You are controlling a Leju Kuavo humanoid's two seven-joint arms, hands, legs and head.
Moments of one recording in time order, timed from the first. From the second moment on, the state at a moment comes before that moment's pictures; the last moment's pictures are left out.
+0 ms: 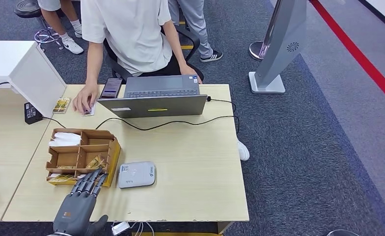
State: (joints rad) left arm 0.17 0.36 -0.59 -1.74 -1.16 0.04 0.20; right arm -0.06 0.21 -1.15 -0.20 0.94 -0.38 -0.08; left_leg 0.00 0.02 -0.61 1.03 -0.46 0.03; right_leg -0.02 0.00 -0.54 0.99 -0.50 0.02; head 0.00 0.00
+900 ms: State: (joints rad) left arm 0.18 0.23 -0.44 -1.63 -1.32 0.07 0.28; right arm -0.06 0.21 -1.15 -0.20 0.97 -0.38 -0.07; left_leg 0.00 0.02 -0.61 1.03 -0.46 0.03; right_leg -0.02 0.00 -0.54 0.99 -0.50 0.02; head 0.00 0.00
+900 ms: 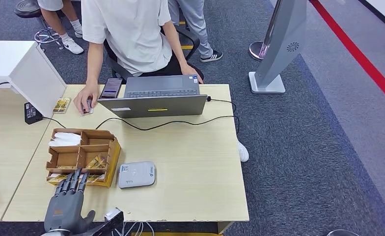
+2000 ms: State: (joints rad) left arm 0.16 0.12 -0.33 -1.62 -1.37 0.12 0.23; right arm -0.06 0.21 -1.15 -0.20 0.98 -0.38 -0.08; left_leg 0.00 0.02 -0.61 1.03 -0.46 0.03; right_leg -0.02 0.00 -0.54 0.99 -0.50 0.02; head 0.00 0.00
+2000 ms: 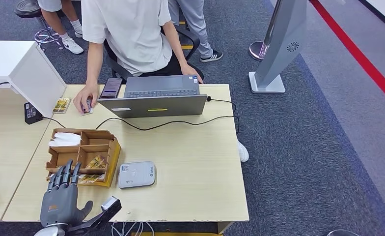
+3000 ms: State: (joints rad) left arm 0.09 0.06 -0.31 -1.53 -1.39 0.06 0.19; right arm -0.06 0.21 -1.15 -0.20 1.00 -0.38 -0.09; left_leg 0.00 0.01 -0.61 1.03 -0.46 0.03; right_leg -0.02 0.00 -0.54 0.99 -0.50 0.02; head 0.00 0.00
